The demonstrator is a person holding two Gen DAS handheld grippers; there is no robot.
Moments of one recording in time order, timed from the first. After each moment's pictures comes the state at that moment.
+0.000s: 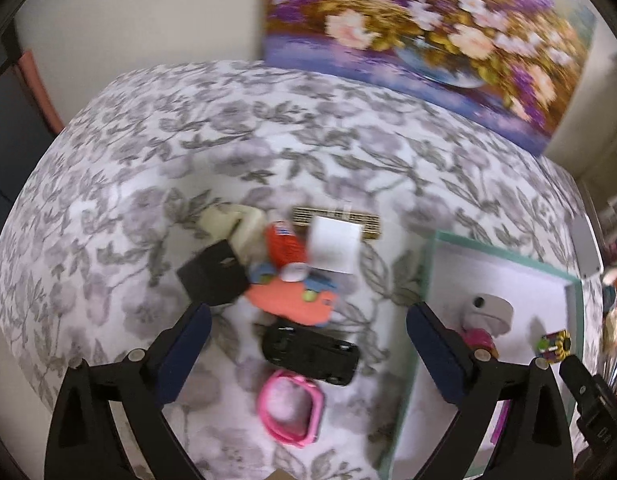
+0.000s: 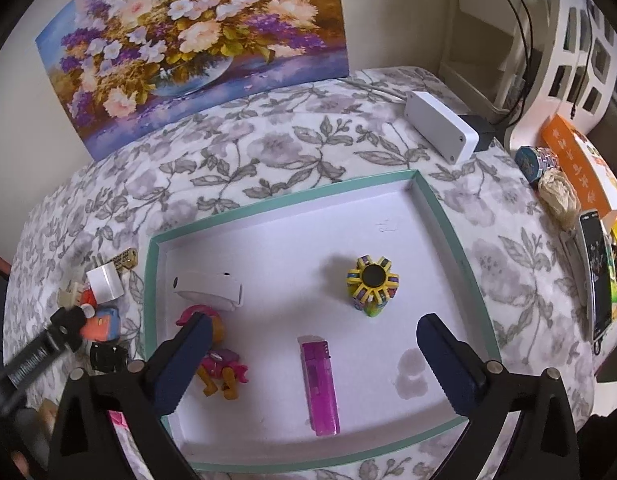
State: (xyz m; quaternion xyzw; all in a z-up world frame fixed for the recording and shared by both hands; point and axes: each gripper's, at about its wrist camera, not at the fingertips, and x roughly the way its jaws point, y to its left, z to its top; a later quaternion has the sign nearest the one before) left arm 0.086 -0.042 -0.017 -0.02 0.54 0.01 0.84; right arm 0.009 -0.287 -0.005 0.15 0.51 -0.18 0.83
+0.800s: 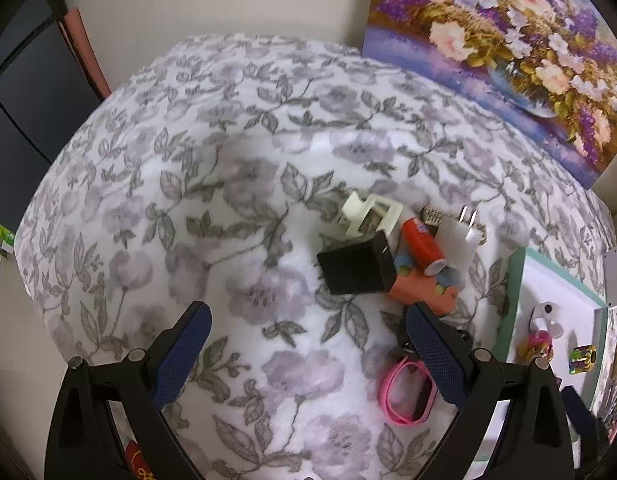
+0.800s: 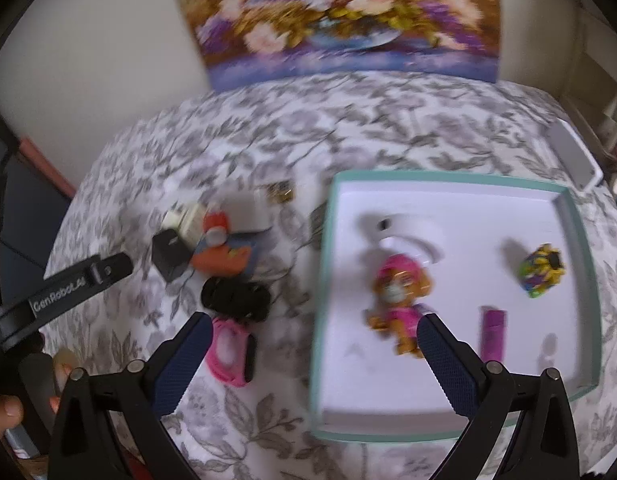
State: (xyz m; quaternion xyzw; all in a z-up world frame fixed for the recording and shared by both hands) left arm 0.077 0.054 -0.018 -0.05 0.57 0.08 0.82; right arm 0.027 -0.143 -0.017 0.10 0.54 0.00 0.83
